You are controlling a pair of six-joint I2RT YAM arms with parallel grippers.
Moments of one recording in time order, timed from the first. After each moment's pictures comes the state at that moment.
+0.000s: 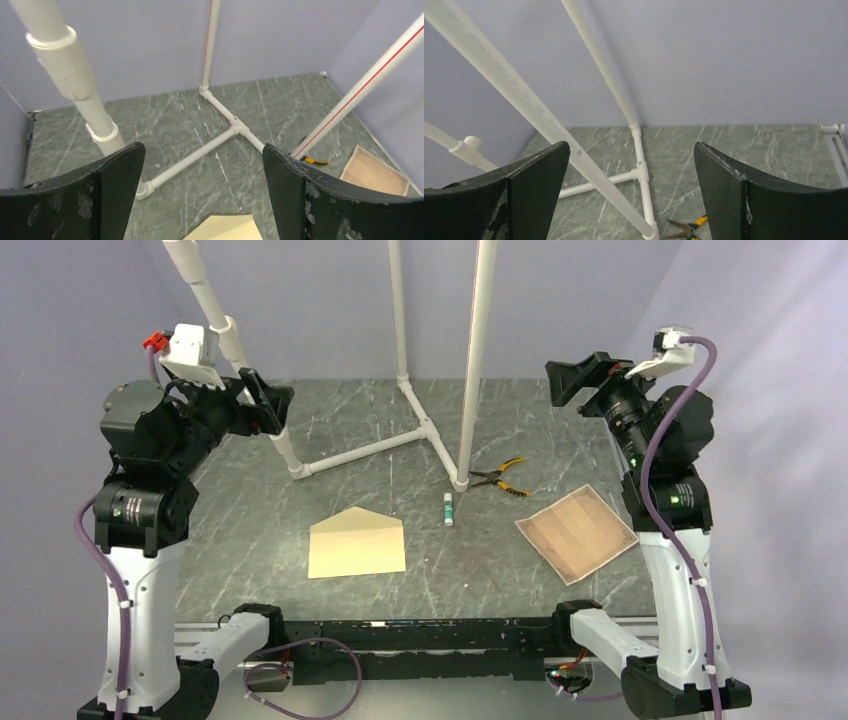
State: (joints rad) left arm -0.10 1.01 1.66 -0.69 0.20 -0.14; right arm 0.10 0.97 1.45 -0.35 -0.14 0.33
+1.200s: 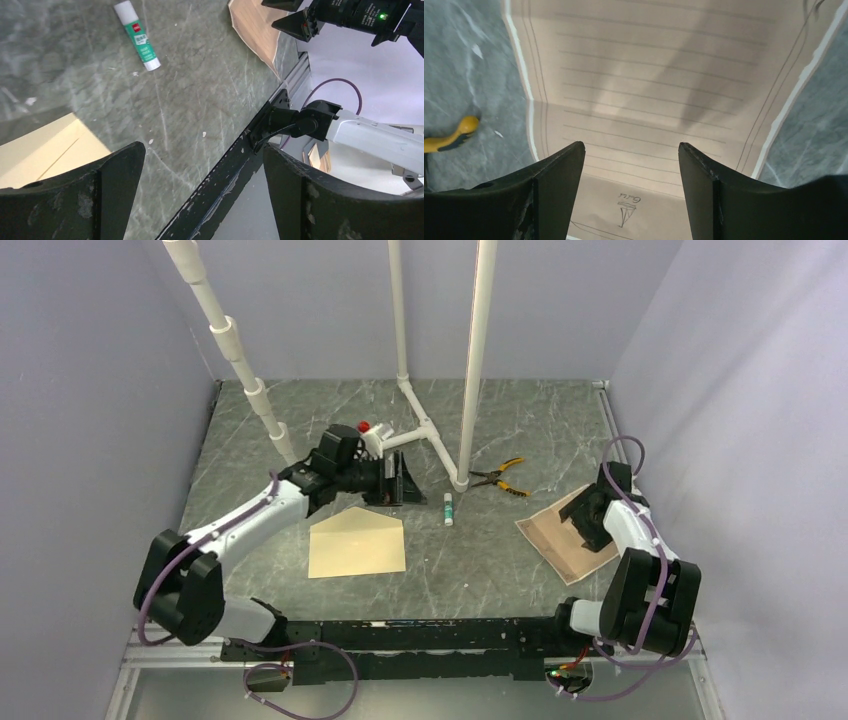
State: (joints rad) left arm -0.53 1.36 0.98 -0.27 0.59 -0.60; right arm -0.28 1.28 0.70 -0.56 0.11 0.65
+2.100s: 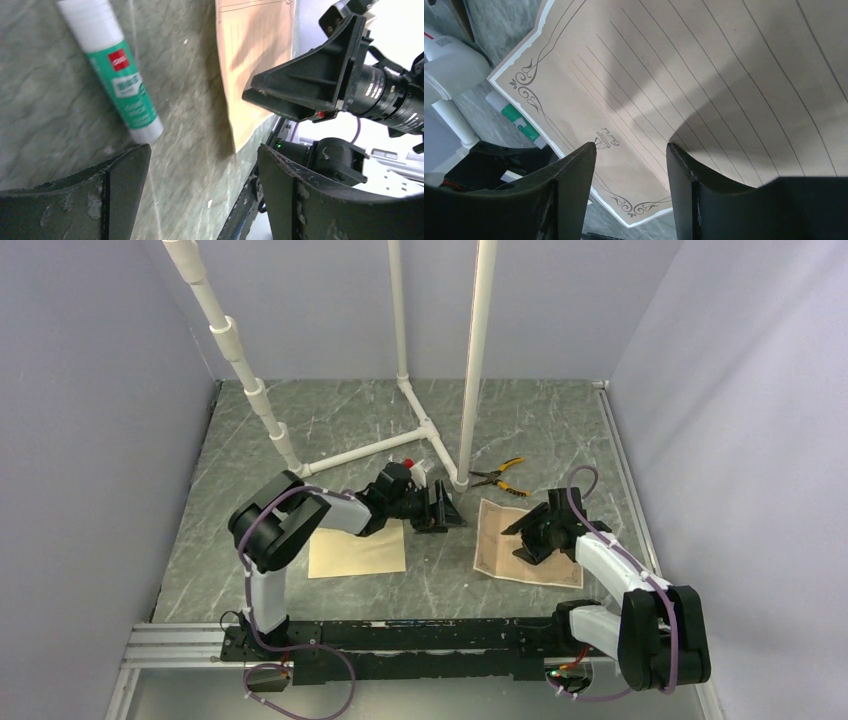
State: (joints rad) left arm -0.73 1.90 0.85 0.51 0.54 -0.93; right arm 0.10 1.11 0.42 -0.38 -0.19 1.11
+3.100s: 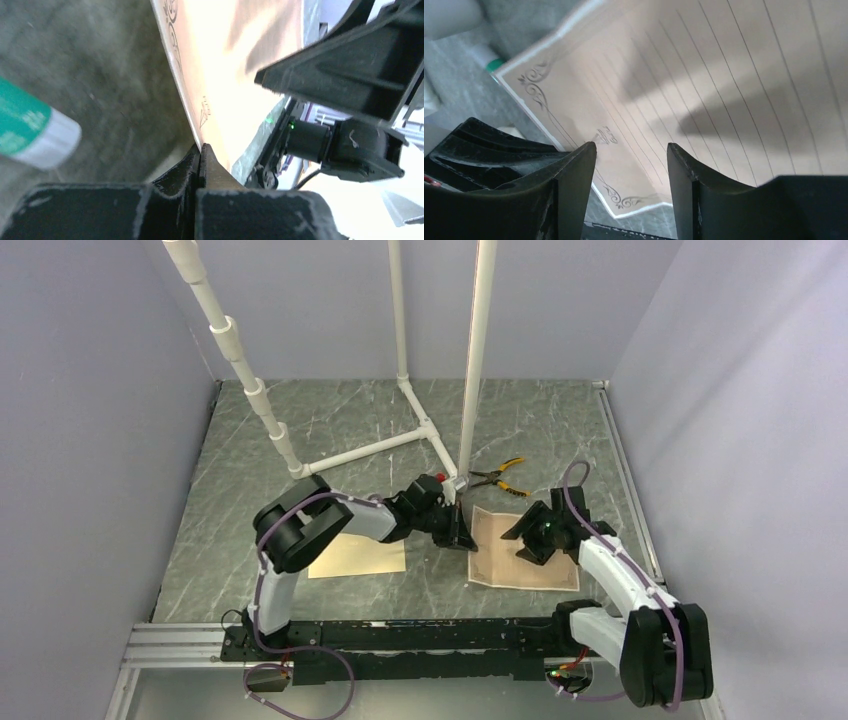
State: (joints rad) left arm -0.89 2.05 1.01 0.45 0.53 -0.94; right arm 0.10 1.05 0.44 -0.45 -0.23 0.92
